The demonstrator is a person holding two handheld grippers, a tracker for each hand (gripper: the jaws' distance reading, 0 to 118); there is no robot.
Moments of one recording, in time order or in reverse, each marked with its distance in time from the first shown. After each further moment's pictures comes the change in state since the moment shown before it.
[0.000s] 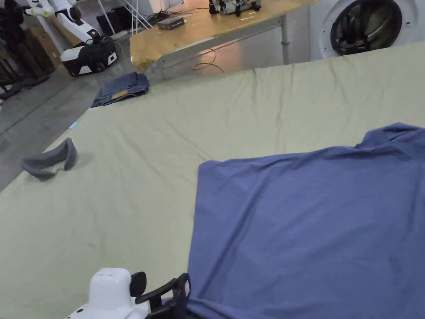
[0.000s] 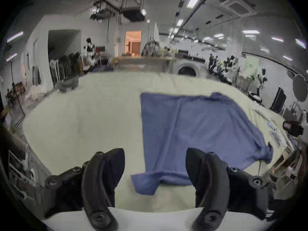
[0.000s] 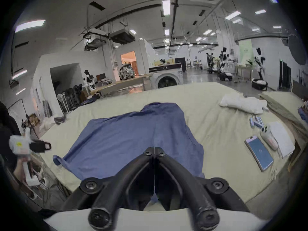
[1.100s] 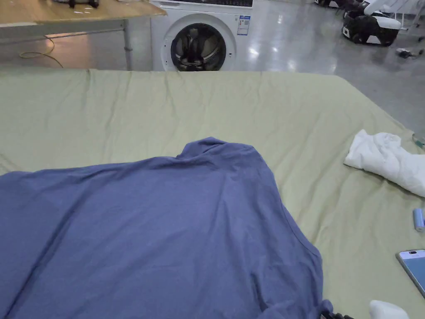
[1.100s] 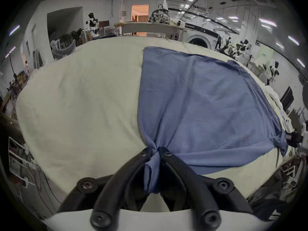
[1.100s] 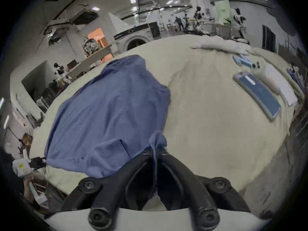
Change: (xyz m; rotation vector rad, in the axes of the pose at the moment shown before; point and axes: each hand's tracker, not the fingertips) left arm 0.014 -0.053 -0.063 -0.202 0.065 0.046; right arm 0.068 -0.055 -0.051 -0.323 -0.163 -0.192
